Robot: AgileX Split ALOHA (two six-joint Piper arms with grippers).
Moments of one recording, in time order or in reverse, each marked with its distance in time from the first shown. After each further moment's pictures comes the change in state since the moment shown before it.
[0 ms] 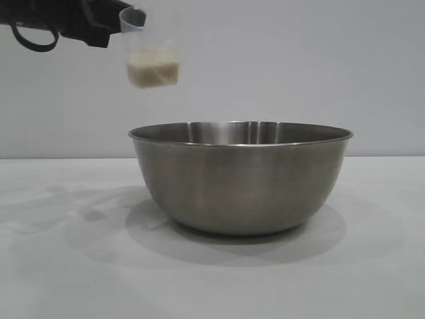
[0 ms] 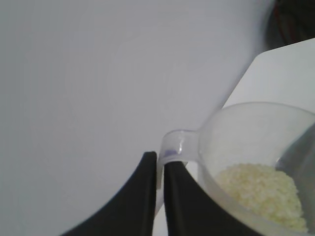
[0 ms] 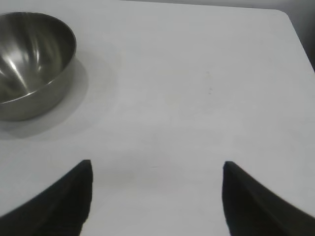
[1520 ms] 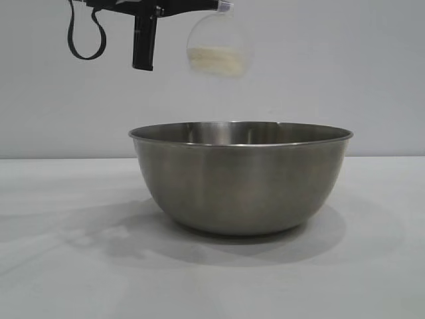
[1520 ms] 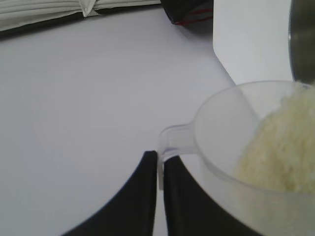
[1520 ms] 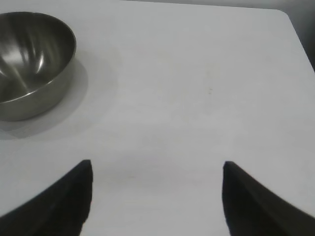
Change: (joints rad) left arm -0.205 0.000 -0.105 0.160 0.108 1.030; right arm 0.000 0.000 0.000 -0.002 0.000 0.000
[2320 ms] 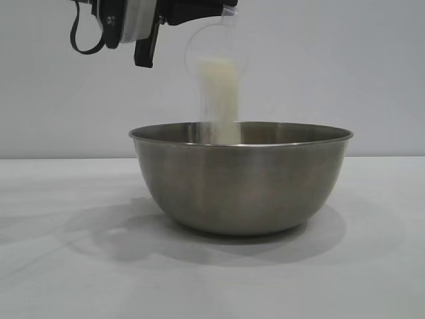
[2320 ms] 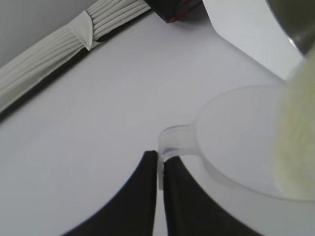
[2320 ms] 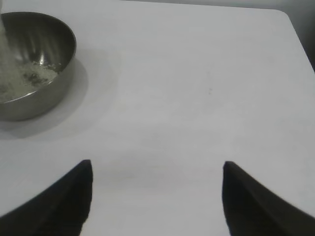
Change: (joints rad) left arm -0.012 0.004 -0.001 -0.008 0.001 0.416; right arm 0.000 0.000 0.000 0.000 0.000 0.000
